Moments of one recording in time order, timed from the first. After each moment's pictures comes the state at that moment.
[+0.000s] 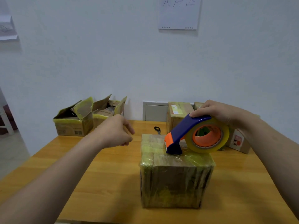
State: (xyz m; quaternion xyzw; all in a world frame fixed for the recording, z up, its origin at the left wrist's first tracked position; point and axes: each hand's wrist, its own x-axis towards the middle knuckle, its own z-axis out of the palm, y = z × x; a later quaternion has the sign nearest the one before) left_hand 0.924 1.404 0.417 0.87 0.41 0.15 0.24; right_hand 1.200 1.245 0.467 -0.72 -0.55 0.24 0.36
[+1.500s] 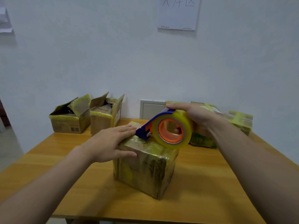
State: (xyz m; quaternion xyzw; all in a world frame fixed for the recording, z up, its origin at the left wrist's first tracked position) left_hand 0.901 1.428 0.369 0.98 0.21 0.07 0.02; right_hand 1.145 1.271 0.452 -0.67 -0.40 0.38 0.49
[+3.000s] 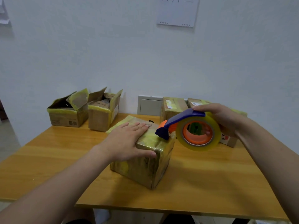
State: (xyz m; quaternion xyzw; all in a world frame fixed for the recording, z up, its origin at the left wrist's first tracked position) left_hand 0.941 1.393 0.350 0.97 0.22 0.07 -0.01; right_hand 1.184 1.206 0.450 -0.72 -0.42 0.32 0.46
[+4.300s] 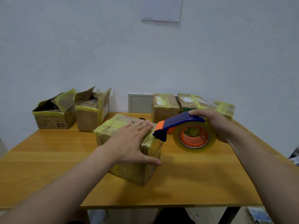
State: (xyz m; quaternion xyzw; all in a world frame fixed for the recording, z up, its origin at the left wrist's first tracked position) left_hand 0.974 1.352 0.355 0.98 0.18 0.06 -0.02; right_hand 1.200 1.180 0.415 -0.69 -0.41 0.28 0.53
